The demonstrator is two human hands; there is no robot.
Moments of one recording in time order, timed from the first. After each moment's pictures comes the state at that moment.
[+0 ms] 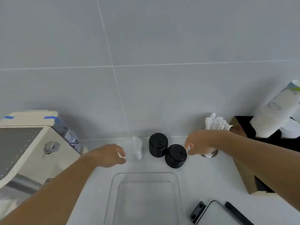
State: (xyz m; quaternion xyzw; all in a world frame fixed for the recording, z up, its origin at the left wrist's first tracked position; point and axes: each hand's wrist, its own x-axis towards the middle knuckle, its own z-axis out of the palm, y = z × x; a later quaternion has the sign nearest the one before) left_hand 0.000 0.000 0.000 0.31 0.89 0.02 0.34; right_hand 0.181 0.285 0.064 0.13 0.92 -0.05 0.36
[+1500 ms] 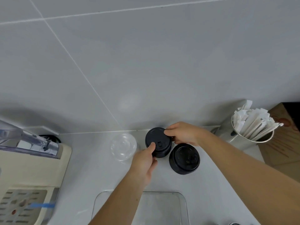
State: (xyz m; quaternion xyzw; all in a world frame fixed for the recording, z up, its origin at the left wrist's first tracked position) left_hand 0.045 0.149 -0.108 -0.25 0.61 0.62 0.43; right_hand 0.058 0.335 -0.114 0.28 0.72 -0.58 0.24
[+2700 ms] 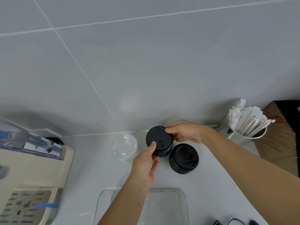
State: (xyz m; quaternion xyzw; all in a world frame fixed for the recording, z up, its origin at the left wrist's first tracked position) left_hand 0.060 0.146 -0.084 -0.27 0.58 0.65 0.40; right_hand 0.069 0.340 -0.086 0.27 0.70 -0.61 0.26
